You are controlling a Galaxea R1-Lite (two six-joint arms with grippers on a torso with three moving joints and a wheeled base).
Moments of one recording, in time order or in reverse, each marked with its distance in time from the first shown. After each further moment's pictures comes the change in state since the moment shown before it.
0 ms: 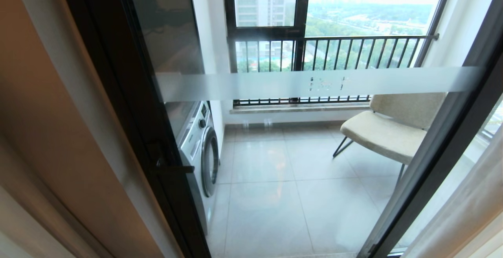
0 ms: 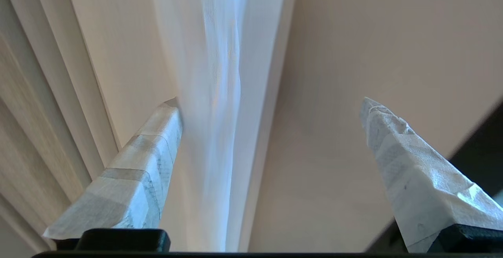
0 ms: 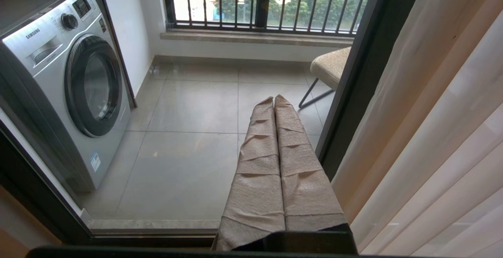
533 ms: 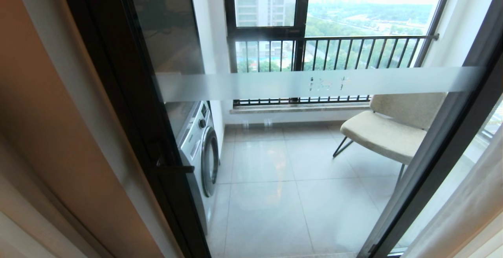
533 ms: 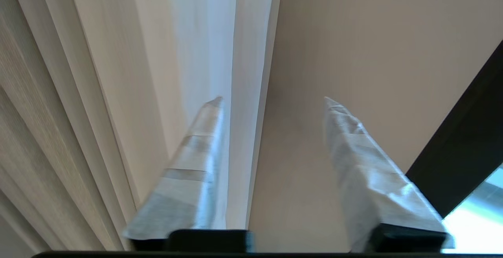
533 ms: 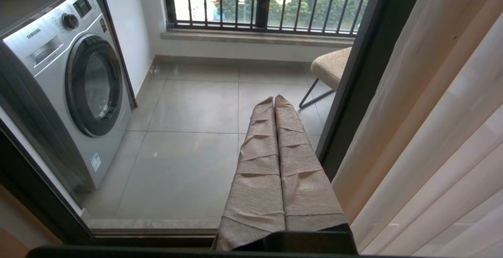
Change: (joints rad) left arm -0.002 -0.090 0.049 0.020 -0.005 -0.001; right arm 0.000 0.000 0.000 0.000 0.000 0.000
